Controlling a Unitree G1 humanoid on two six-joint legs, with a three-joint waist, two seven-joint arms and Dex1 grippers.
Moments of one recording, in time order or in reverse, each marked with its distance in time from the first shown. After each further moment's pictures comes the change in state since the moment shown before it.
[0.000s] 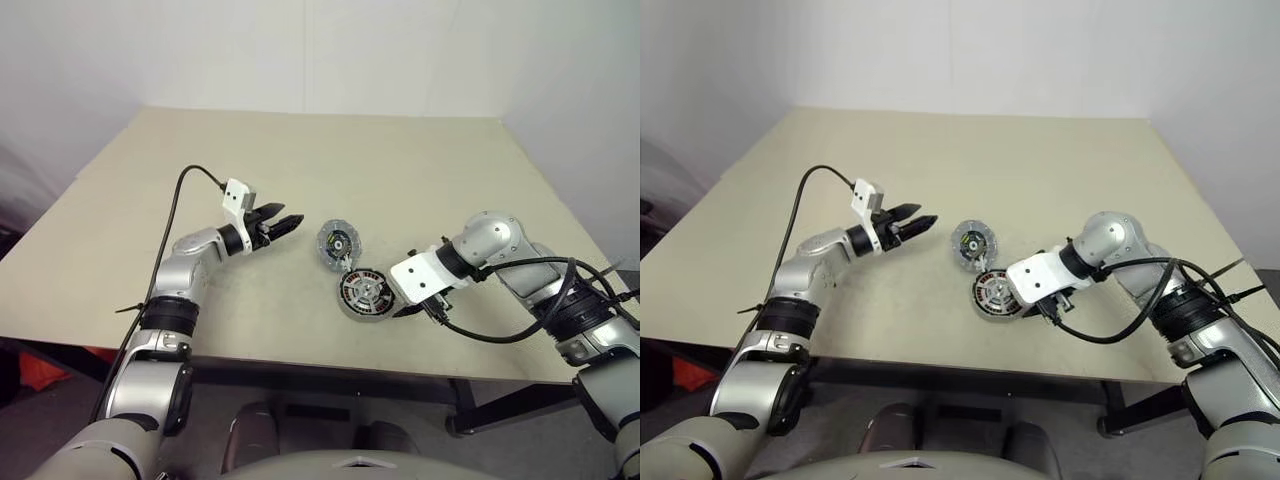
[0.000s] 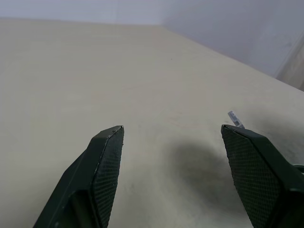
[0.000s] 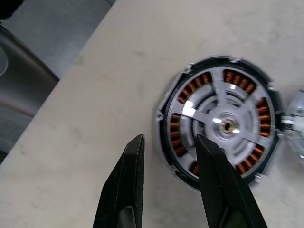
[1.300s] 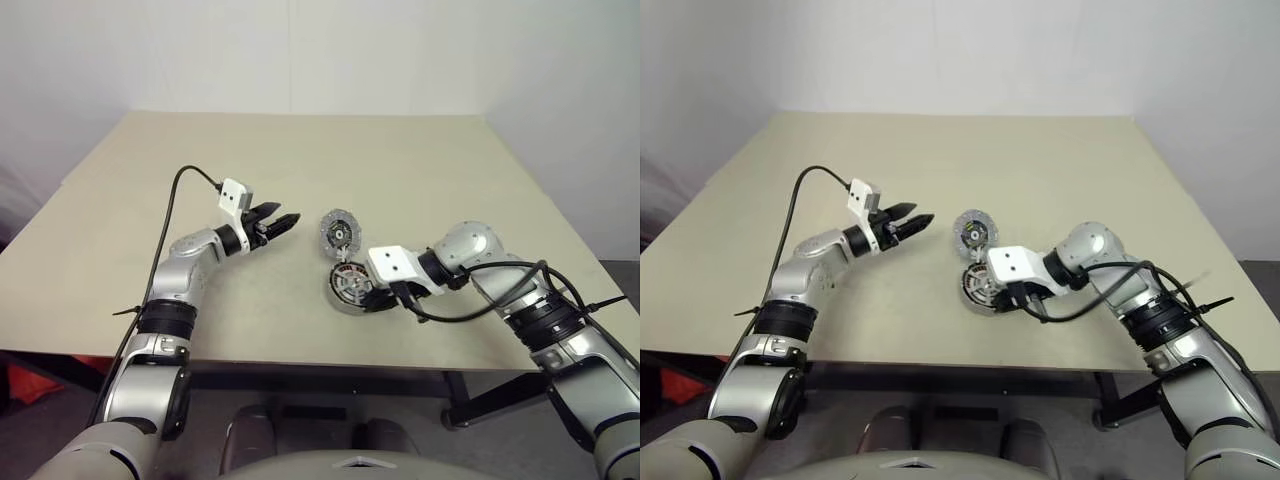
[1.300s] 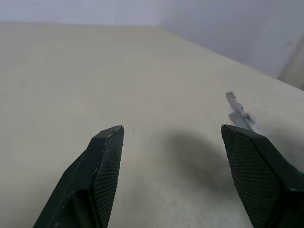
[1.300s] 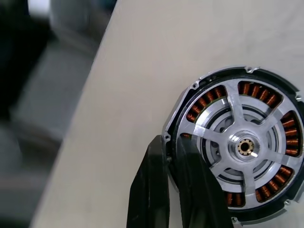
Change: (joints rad) left arm 0.033 -0.001 0.004 -0.032 -0.004 -0.001 0.045; right arm 0.033 0.145 -0.071 -0.113 0.109 0.503 -0.092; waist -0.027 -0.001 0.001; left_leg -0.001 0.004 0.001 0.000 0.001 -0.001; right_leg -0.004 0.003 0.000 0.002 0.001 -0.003
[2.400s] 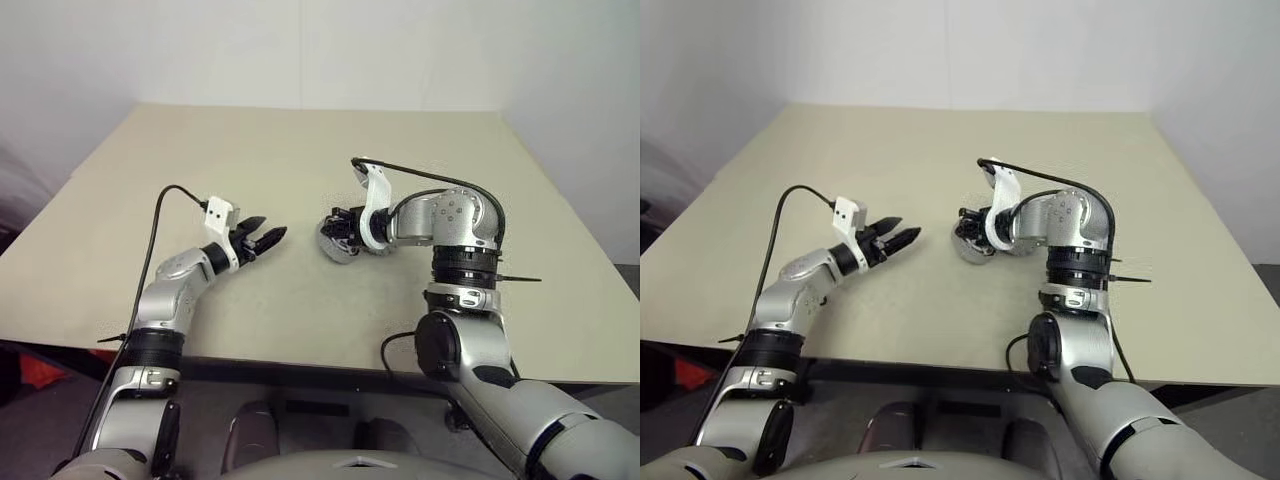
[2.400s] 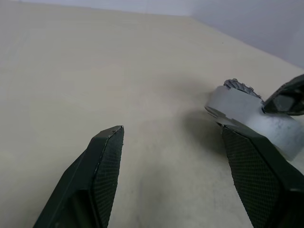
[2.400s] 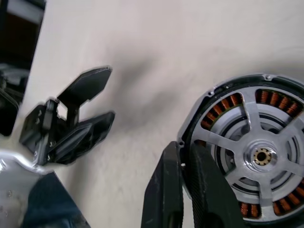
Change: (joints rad) left arm 0.160 0.028 0.024 -0.183 -0.007 0.036 0.066; right arm -0.332 0.698 -0.866 0.146 0.368 1.310 -1.447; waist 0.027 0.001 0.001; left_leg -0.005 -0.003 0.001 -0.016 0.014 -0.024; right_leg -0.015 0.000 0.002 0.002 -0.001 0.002
